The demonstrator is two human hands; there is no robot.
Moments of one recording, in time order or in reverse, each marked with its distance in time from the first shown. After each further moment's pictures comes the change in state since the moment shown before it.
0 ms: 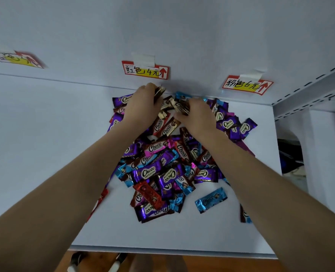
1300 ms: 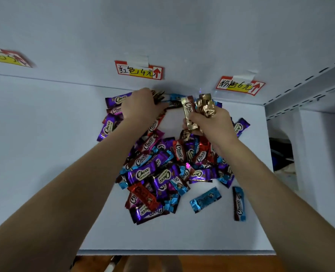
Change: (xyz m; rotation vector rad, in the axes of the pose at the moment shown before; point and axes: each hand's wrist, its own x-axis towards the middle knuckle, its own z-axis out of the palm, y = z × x) left_hand 0.011 0.010 0.011 0.212 -0.073 -0.192; right_hand -0.039 0.008 -0.041 0.854 -0.028 0.326
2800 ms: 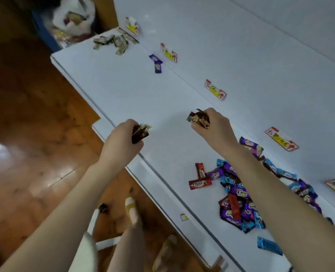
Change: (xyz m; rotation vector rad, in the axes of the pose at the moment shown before) left_hand -0.295 -0.251 -0.160 -0.371 0.455 -0.491; right_hand -0.144 -0.118 0.236 -0.822 -0.597 -0.837
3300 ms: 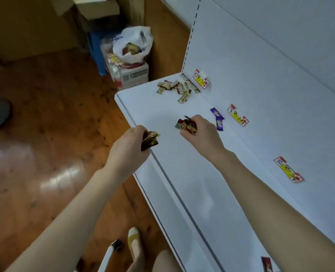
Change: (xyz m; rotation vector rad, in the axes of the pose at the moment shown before) left_hand 0.144 -0.131 -0.153 0.069 0.104 -0.057; right_hand 0.200 -0.206 0.124 -0.012 -0.145 -0.161
